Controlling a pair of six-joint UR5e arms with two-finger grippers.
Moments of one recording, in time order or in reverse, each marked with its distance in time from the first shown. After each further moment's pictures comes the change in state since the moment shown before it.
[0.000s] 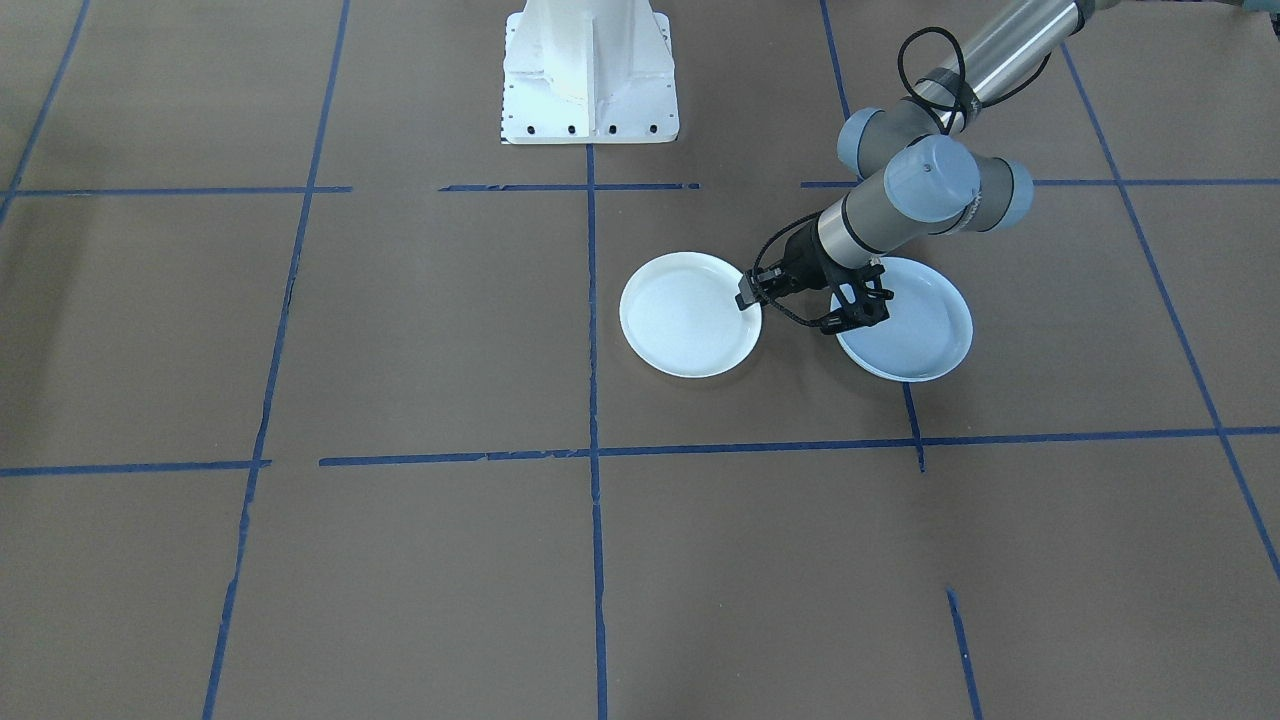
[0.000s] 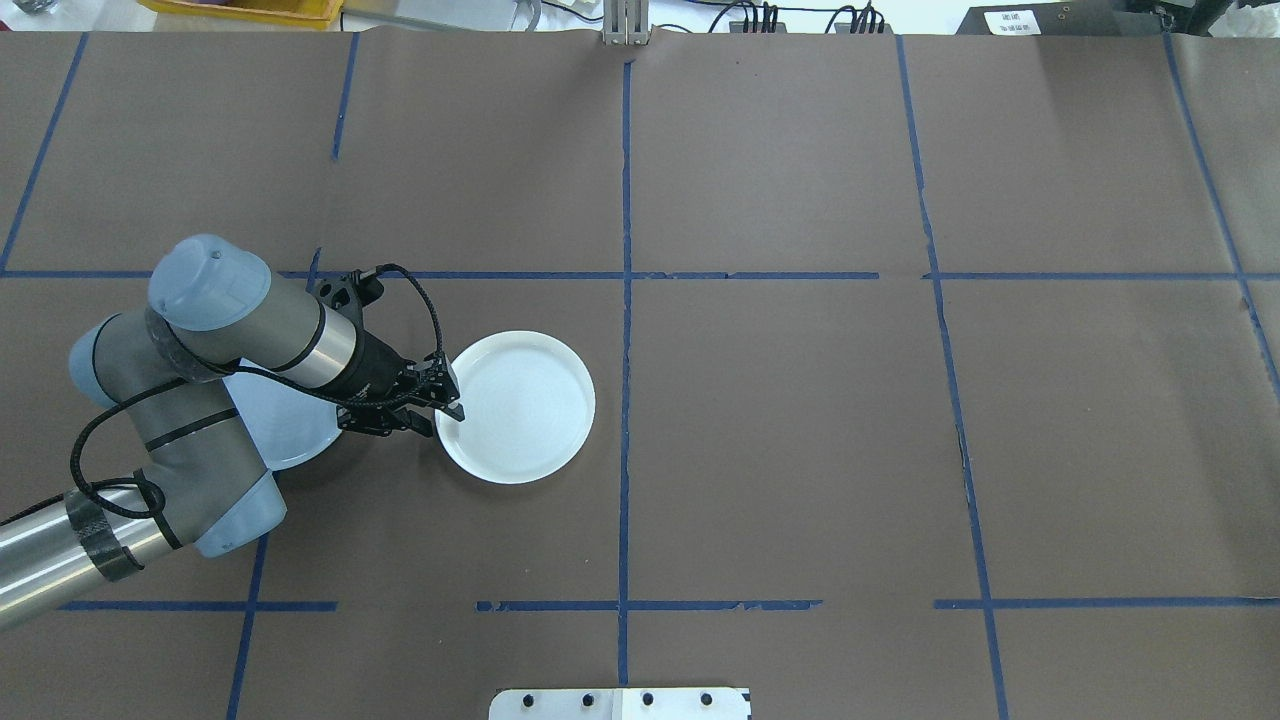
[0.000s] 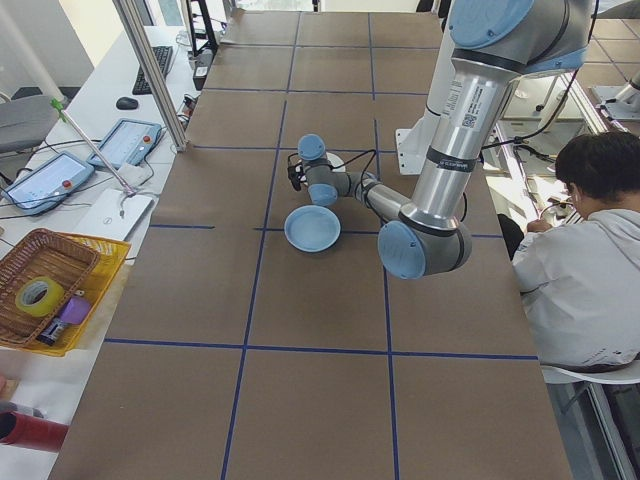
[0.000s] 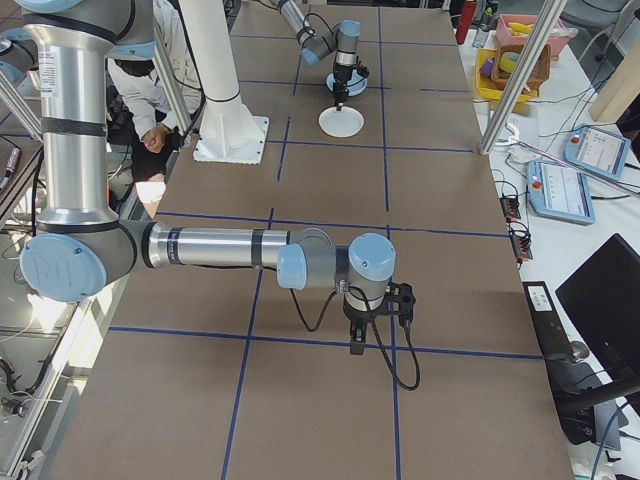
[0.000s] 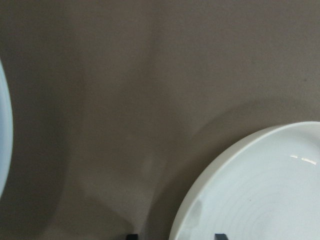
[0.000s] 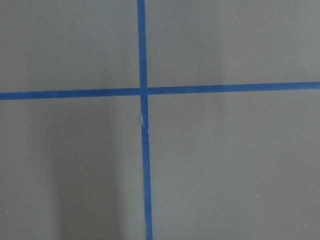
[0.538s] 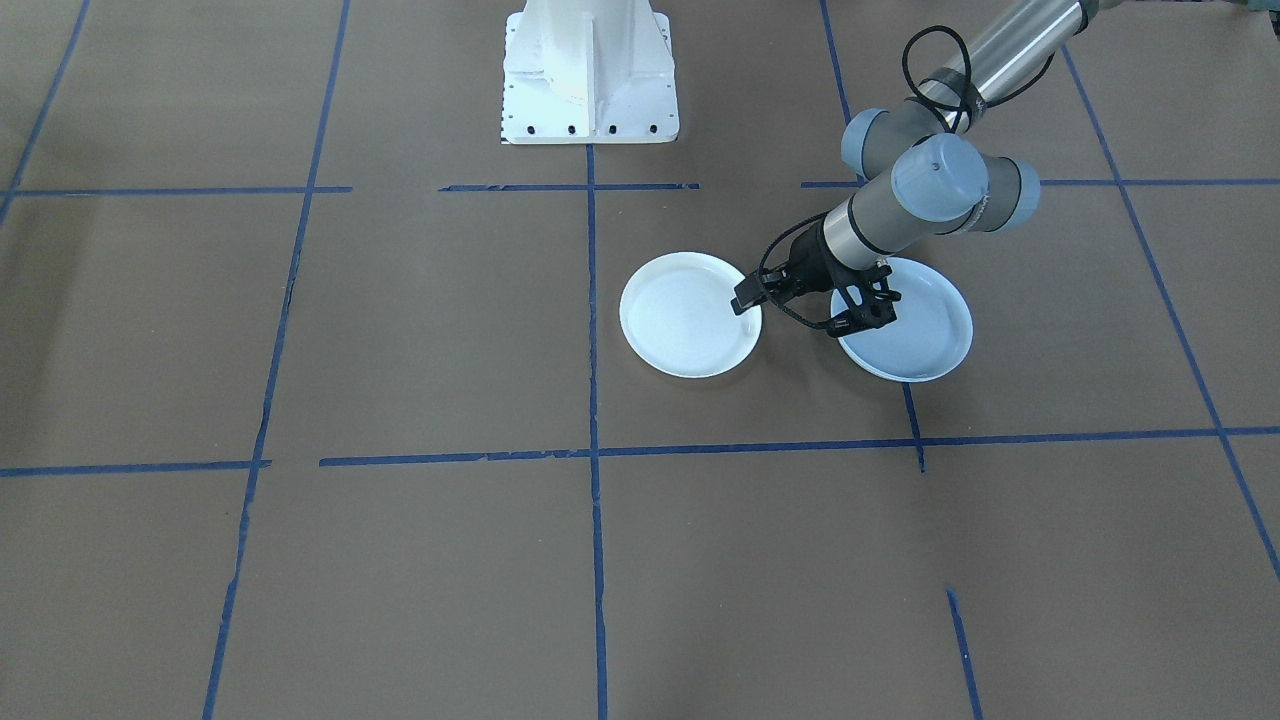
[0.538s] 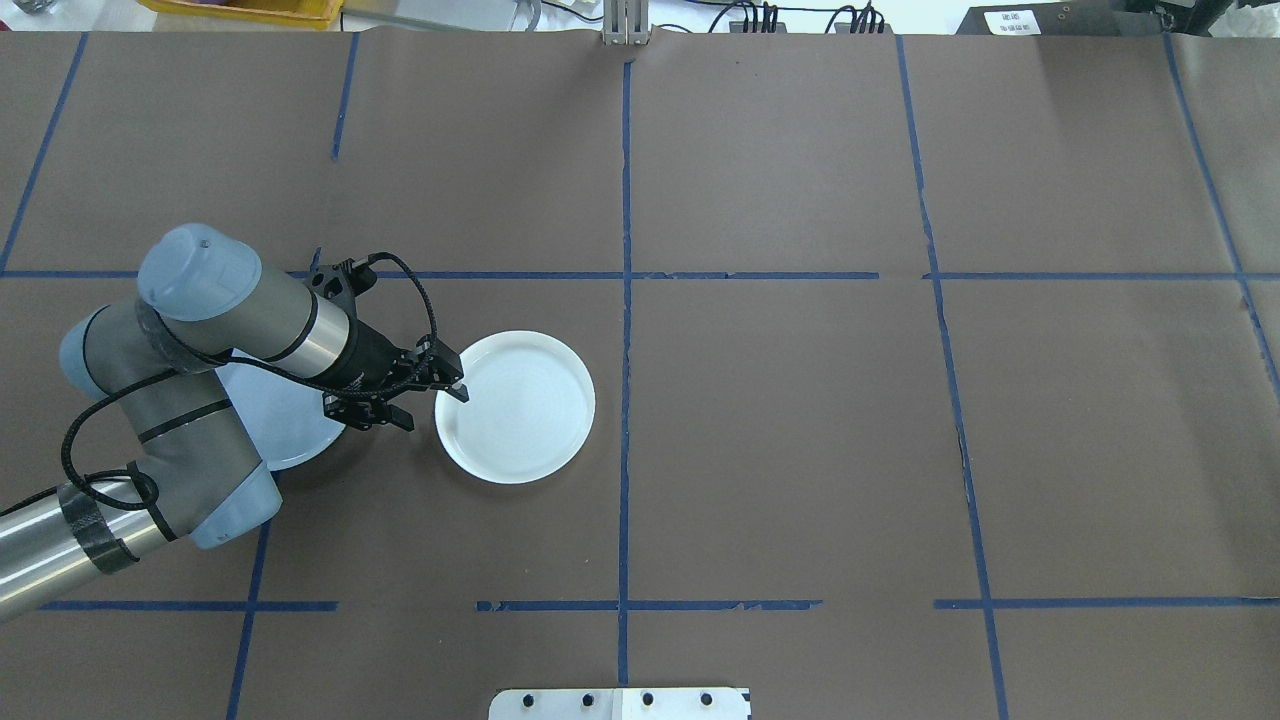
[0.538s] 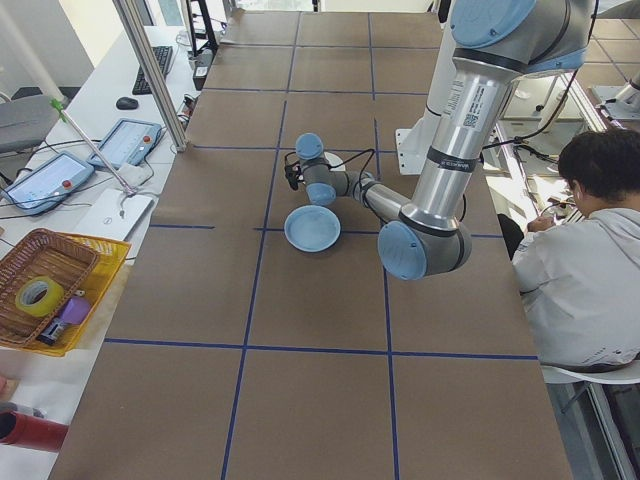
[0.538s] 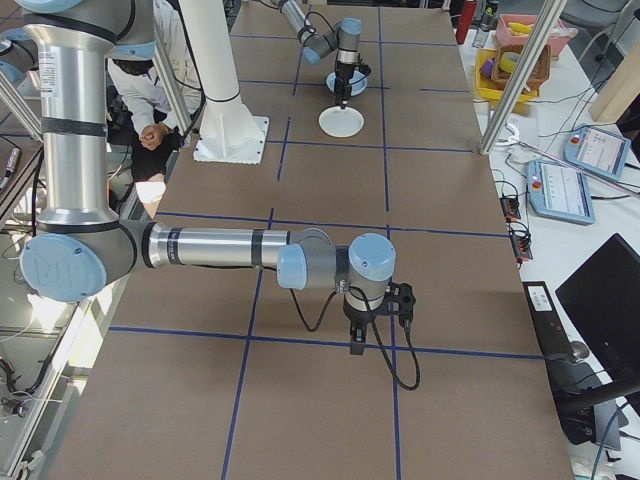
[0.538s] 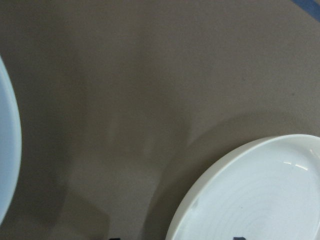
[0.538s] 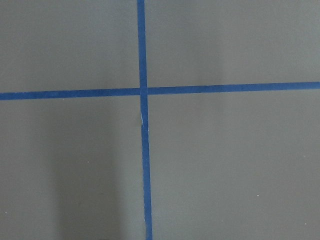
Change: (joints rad) left arm -0.011 0.001 -0.004 0.002 0.006 -0.004; right arm 0.000 0.000 0.000 0.000 0.000 0.000
